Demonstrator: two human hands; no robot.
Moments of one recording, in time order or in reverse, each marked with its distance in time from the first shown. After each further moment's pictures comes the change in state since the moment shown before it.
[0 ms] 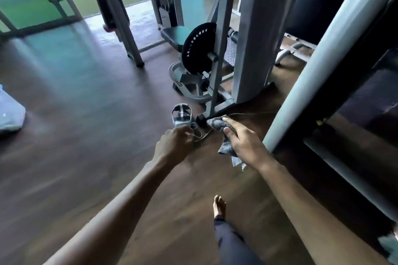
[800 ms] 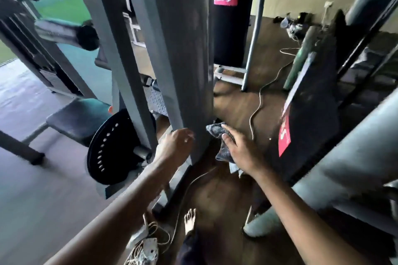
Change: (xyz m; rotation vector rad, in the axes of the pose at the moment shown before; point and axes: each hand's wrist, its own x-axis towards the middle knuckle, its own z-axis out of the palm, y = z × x) left_hand 0.578 0.296 0.055 0.065 -0.273 0.452; right_hand 0.492 0.119 -0.213 0.005 0.458 0.294
